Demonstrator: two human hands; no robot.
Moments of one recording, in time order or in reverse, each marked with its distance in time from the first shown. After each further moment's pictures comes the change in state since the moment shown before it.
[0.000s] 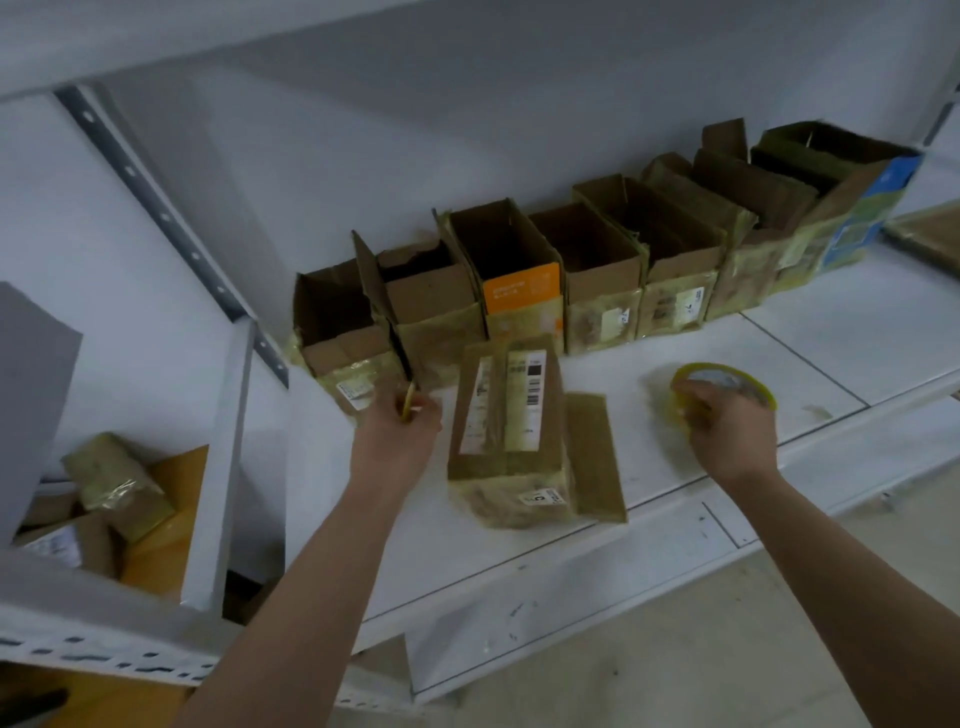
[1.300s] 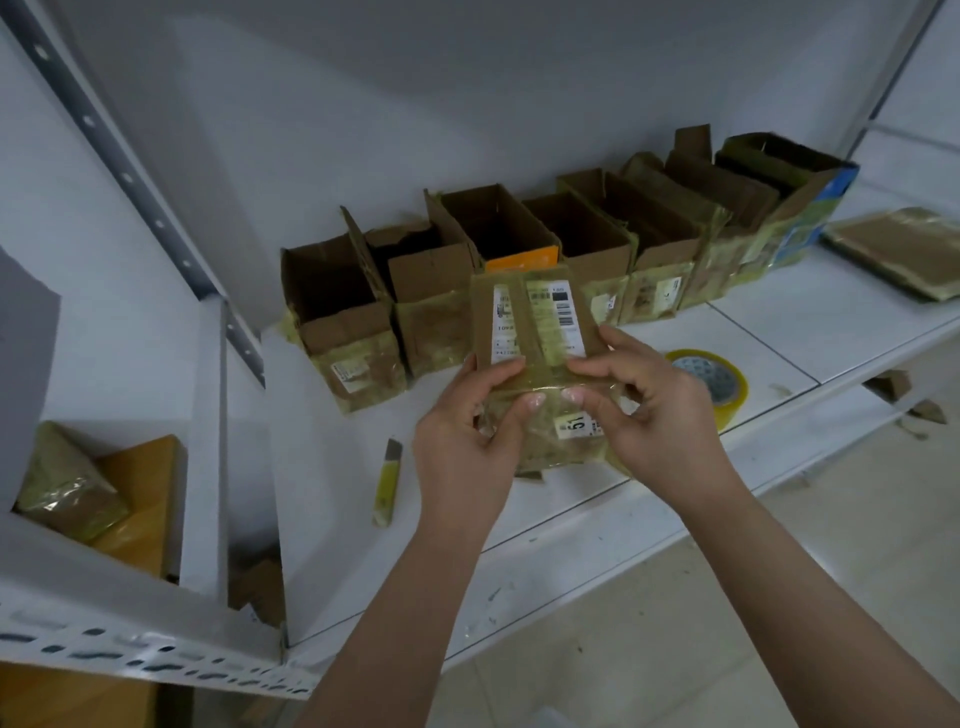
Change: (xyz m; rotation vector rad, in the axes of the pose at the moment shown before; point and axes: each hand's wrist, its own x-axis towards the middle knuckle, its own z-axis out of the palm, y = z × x) left_hand -0.055 -0.005 0.013 -0.421 -0.027 0.551; right_hand -0.076 -0.144 -0.042 0.458 0.053 -0.293
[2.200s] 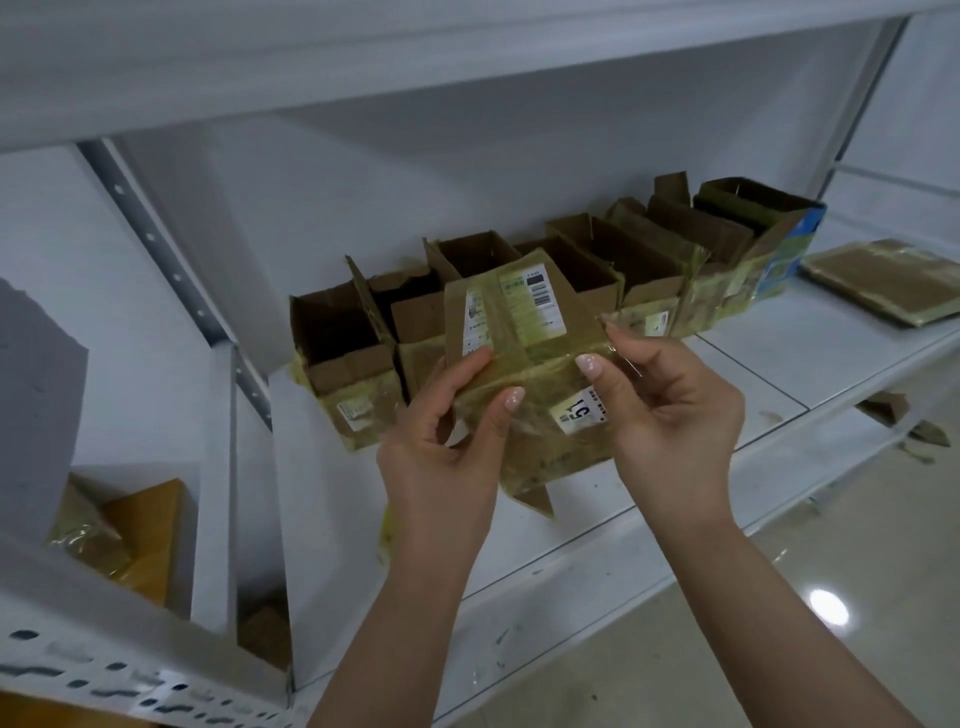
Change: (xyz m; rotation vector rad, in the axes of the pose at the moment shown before) left_hand 0.005 0.062 -0.022 -0.205 0.086 -0.077; right_hand 0.001 -0.053 0.001 0.490 0.399 -0.024
